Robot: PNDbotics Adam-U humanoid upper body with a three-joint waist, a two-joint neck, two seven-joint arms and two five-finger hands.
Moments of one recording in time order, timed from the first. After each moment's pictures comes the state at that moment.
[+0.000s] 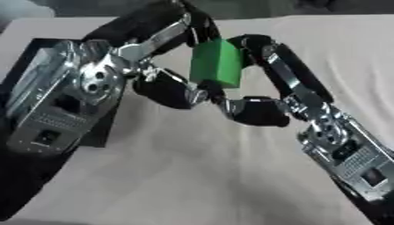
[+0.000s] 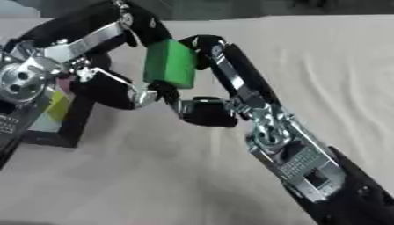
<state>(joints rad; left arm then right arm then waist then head) -0.92 0.49 -0.48 -1.98 -0.63 0.61 -0.56 -0.73 -0.40 0.56 -1.91 0.17 0.33 -0.13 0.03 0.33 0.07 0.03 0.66</state>
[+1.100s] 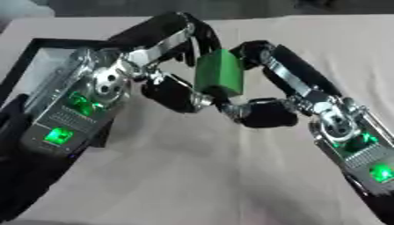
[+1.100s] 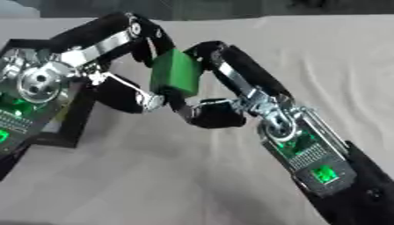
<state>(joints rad) -0.90 0.49 -0.50 -1.93 -0.57 0.60 -0.48 -0.73 -0.41 0.50 -1.91 0.38 0.35 0.24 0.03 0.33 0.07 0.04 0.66</state>
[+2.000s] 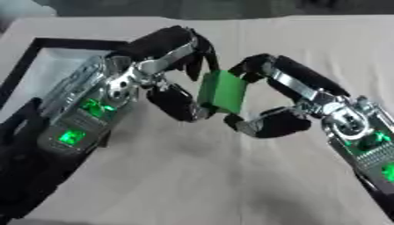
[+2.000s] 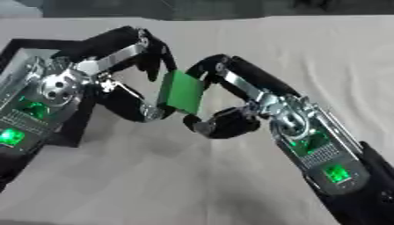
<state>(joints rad) -0.89 0.49 -0.51 -1.90 -0.60 0.56 -0.51 -0.71 -0.43 0.48 -1.92 0.41 0.38 0.34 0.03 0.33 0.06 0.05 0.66</state>
